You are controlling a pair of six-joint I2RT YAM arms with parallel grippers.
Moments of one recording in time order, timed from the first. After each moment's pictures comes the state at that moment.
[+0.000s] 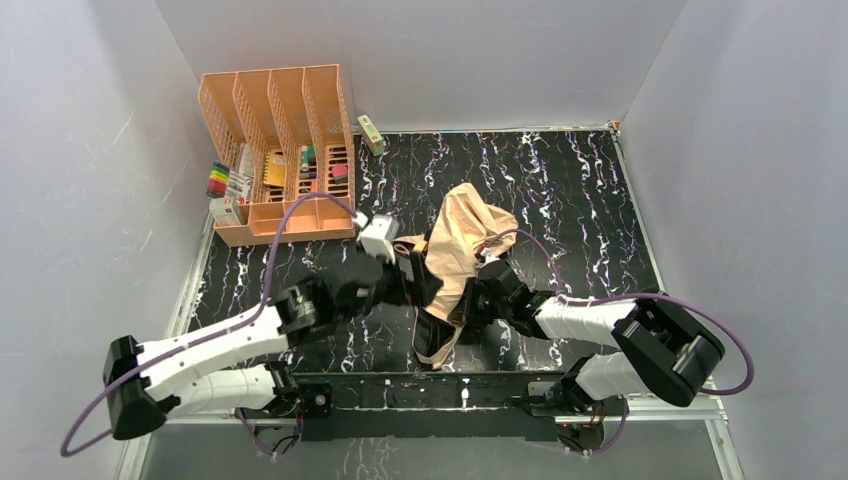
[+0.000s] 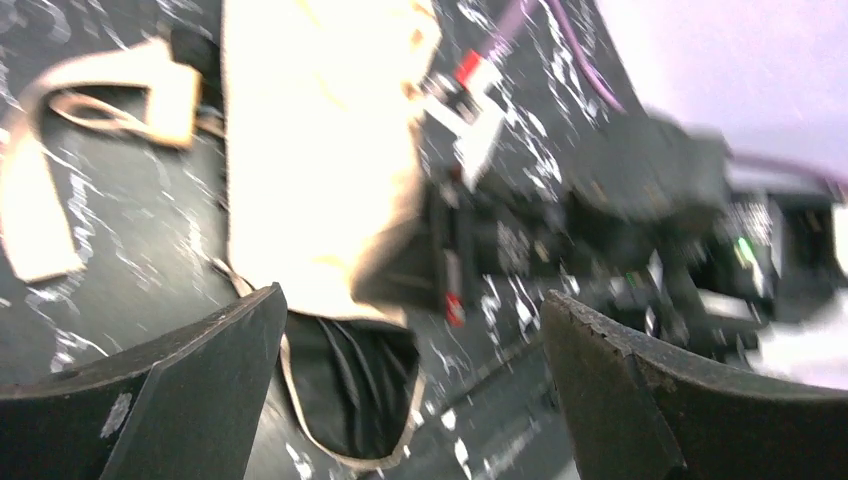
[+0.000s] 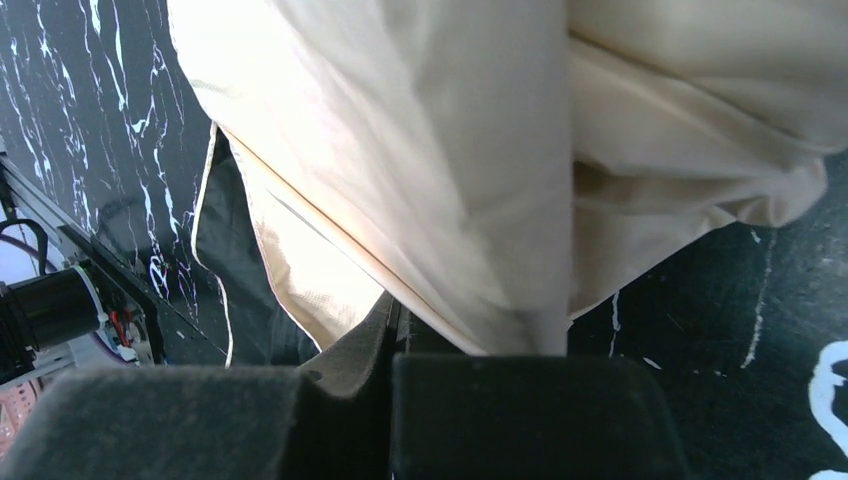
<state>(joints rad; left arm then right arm) -1.18 0.95 0.76 -0.23 -0.35 -0.71 0.82 1.34 0.41 0.15 -0.15 0.85</state>
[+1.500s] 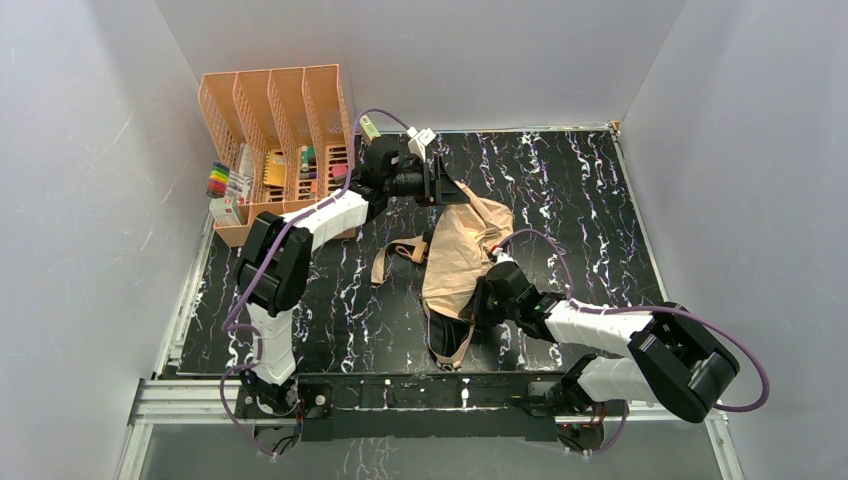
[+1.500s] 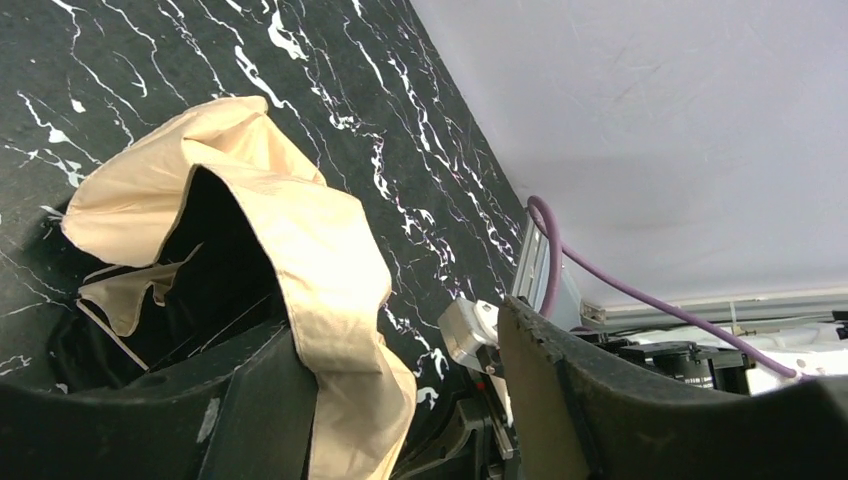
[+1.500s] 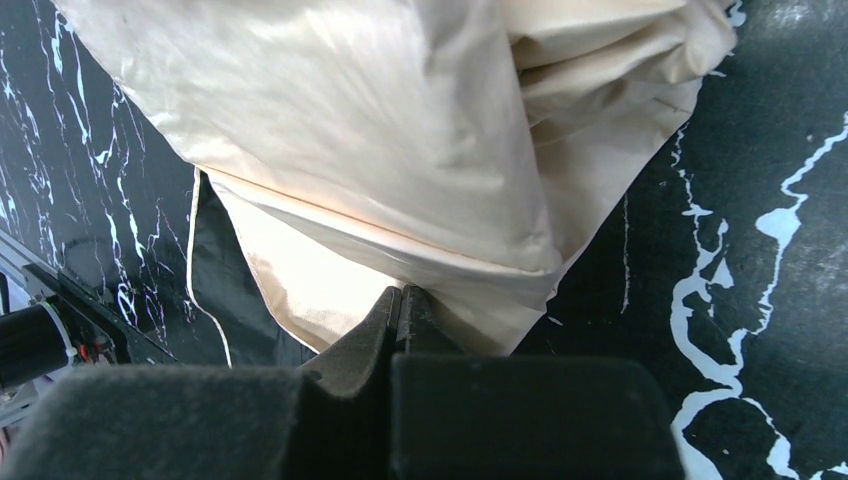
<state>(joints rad) -0.51 1.97 1.42 0.21 0.80 -0.69 0.79 1.24 0.37 0.08 -0.08 0.84</state>
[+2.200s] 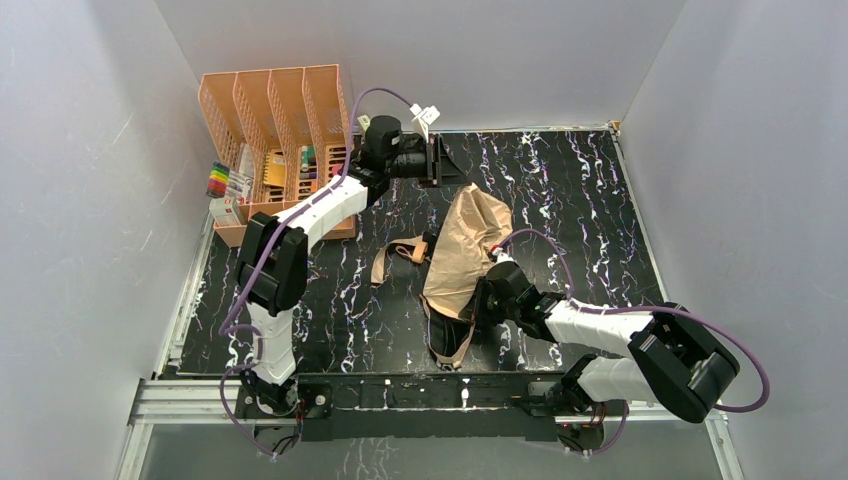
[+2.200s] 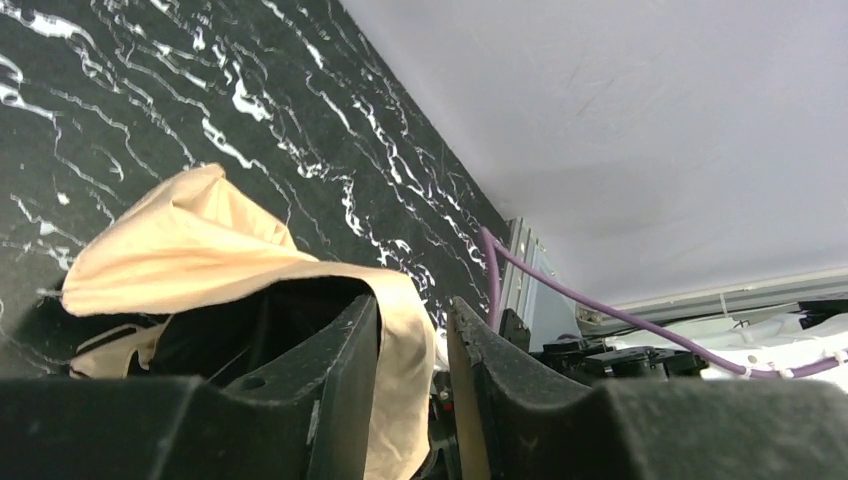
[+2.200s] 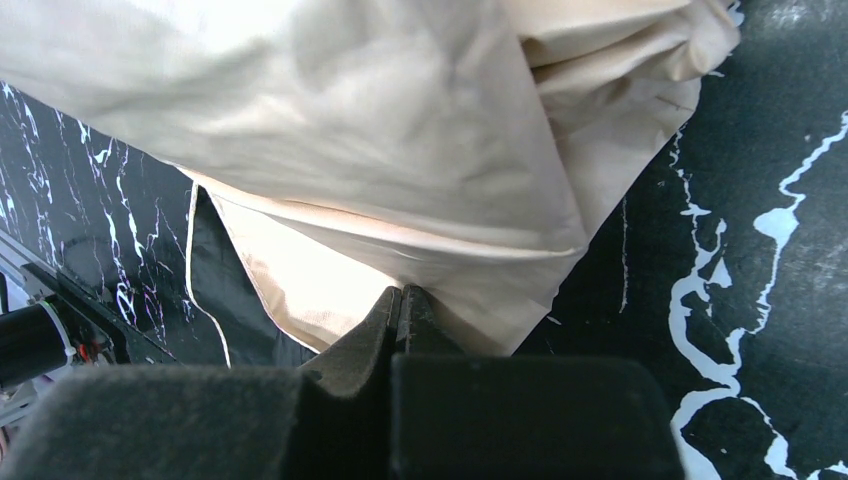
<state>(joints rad) -0.51 1.98 1.60 0.13 0.83 -0.66 0.79 1.24 0.37 0.07 -0.08 0.84</state>
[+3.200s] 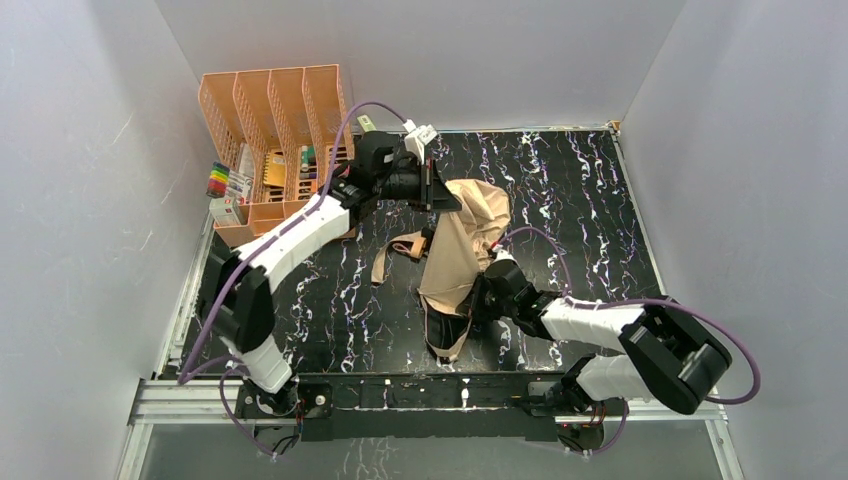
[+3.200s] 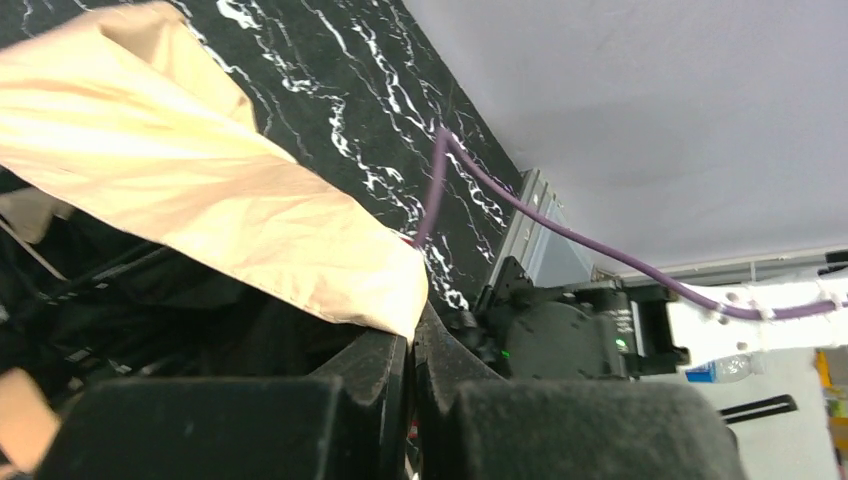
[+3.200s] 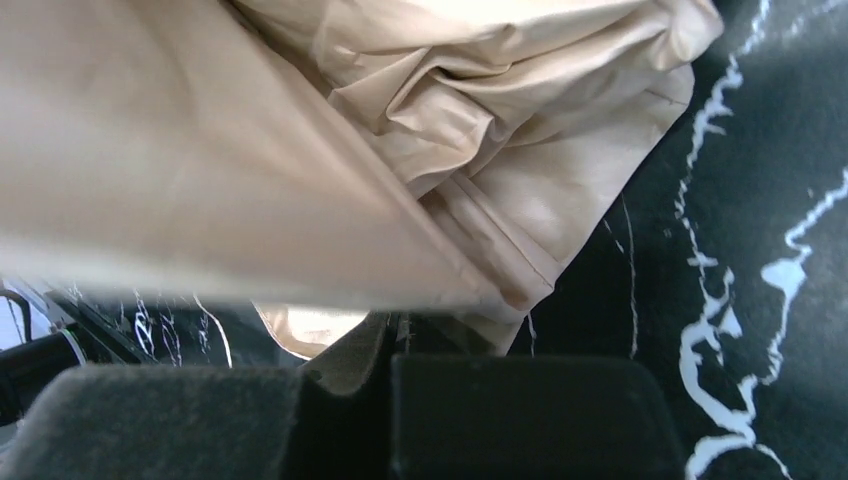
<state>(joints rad) -0.57 1.74 1.43 -0.11 0.72 -0.55 0.78 1.27 0.37 0.13 -0.06 0.87</state>
